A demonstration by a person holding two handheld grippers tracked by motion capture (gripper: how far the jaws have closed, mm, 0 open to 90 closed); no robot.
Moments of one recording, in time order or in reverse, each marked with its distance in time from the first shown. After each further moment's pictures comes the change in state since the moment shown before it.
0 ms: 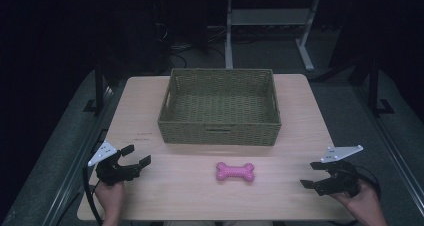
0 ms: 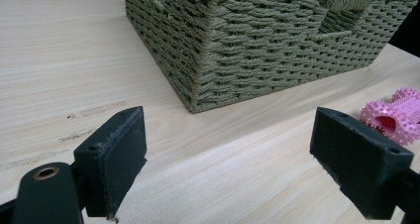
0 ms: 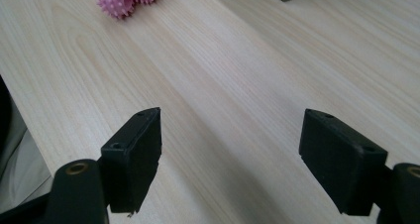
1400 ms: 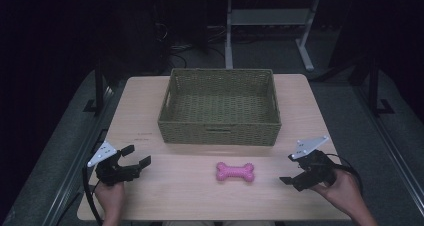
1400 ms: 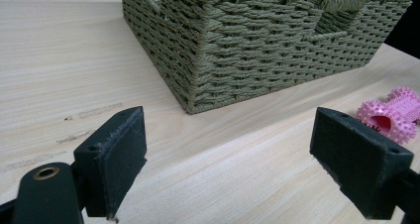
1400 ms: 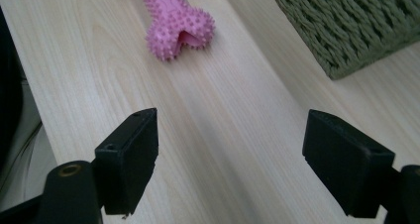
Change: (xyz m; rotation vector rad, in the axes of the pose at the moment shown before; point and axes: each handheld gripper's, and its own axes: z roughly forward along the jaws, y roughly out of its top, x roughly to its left) left arm -0.002 0.000 -0.001 -0.004 -0.008 0.006; right arm 0.036 0.064 0.018 0.079 0.023 -0.214
